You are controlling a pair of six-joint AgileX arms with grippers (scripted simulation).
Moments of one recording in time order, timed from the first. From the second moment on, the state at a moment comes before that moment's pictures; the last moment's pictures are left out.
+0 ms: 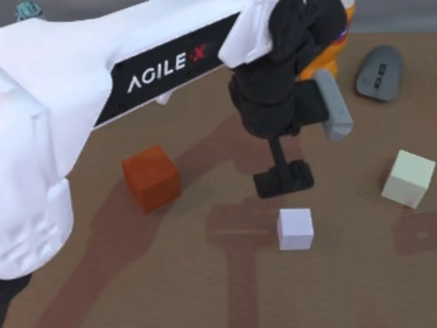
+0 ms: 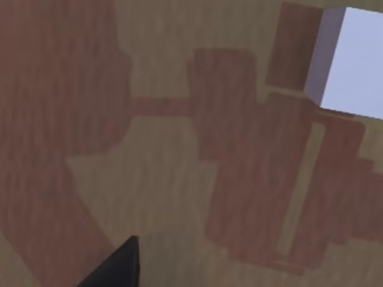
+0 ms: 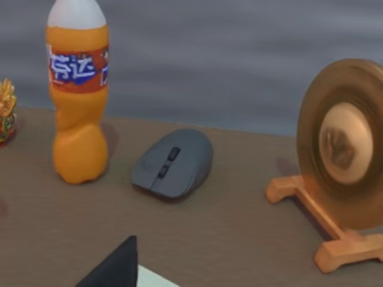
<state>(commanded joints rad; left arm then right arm) -0.79 2.21 2.03 -1.23 0.01 0.61 0.02 0.18 0.17 -0.11 0.00 -0.10</state>
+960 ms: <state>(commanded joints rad) -0.15 0.53 0.48 -0.34 -0.01 0.15 0.10 1.63 1.22 -0.88 0.00 -0.75</state>
